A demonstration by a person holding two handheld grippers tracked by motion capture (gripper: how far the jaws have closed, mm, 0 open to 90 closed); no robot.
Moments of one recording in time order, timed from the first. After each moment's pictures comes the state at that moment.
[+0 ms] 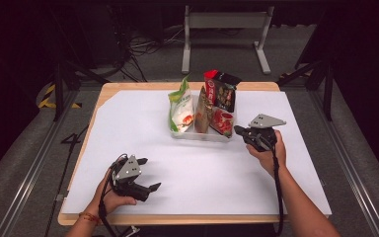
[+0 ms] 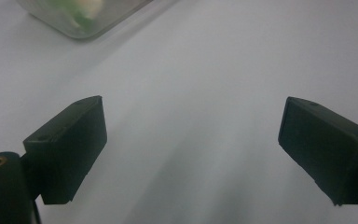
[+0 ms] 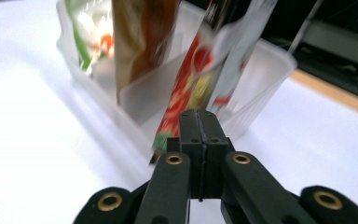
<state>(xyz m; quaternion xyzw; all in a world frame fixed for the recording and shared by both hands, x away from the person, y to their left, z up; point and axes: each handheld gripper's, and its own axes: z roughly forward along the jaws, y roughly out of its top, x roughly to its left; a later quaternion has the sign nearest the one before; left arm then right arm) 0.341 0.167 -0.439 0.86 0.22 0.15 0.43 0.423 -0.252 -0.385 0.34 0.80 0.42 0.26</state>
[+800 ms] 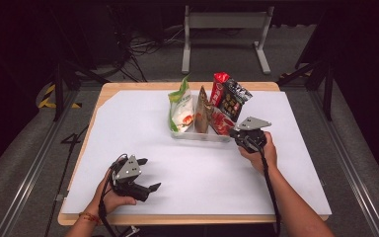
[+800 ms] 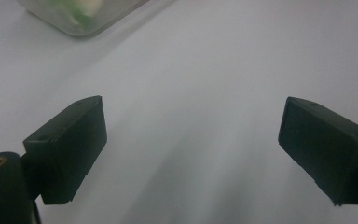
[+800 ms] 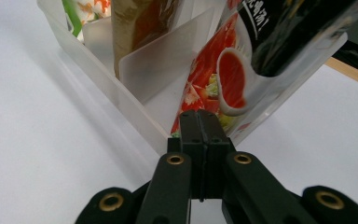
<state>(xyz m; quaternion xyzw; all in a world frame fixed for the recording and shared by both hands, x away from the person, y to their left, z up) 0.341 0.167 -0.441 0.86 0.22 0.14 0.43 0.433 -0.233 -0.403 0.34 0.81 0.39 0.27</state>
